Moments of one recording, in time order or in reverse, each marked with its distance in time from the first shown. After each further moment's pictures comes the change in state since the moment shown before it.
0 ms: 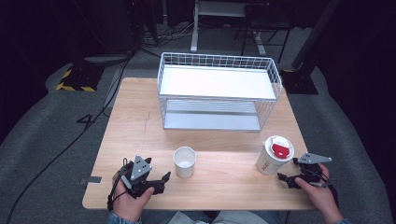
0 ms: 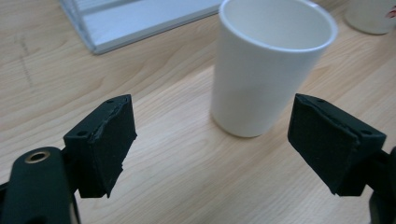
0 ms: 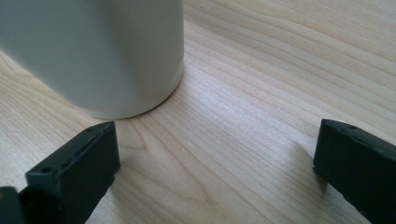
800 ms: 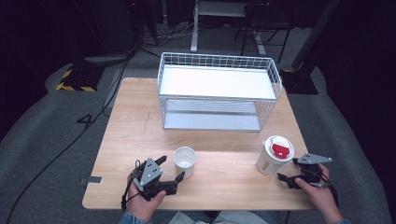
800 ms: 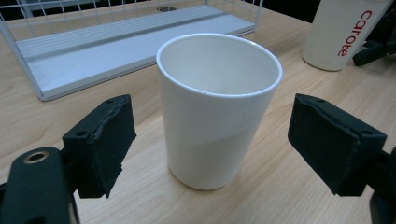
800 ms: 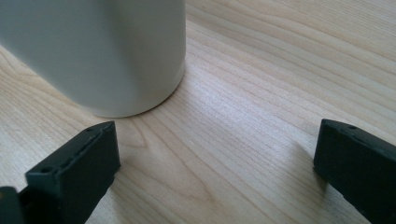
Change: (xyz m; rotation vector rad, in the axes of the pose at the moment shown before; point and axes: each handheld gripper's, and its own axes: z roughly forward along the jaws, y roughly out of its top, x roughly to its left) left arm -0.019 -0.004 0.031 -0.164 -0.083 0.028; right arm 0.001 -0.001 0.000 -0.002 -0.001 -0.003
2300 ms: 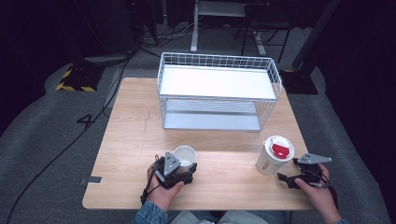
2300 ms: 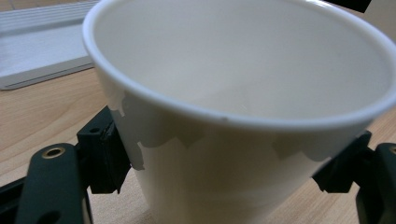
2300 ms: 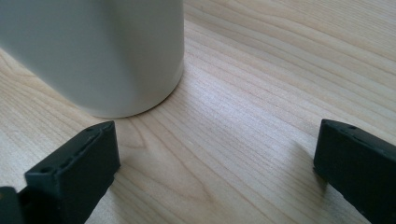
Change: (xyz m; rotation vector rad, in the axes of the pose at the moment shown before) left arm -0.007 -0.009 0.064 0.033 0.076 -0.049; right arm 0.000 0.000 0.000 0.000 -0.003 0.000
